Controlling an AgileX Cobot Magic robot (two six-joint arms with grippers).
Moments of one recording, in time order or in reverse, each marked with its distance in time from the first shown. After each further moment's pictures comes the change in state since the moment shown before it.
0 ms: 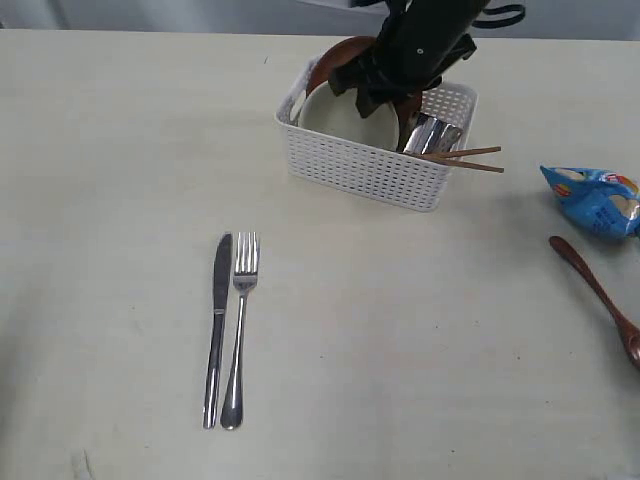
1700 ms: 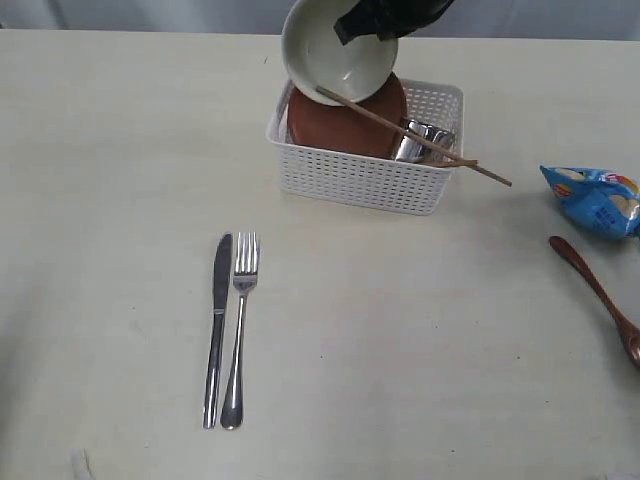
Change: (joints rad) left arm 0.000 0.000 0.000 0.000 0.000 0.000; right arm 0.025 -0.071 -0.045 -0.215 -0.156 0.001
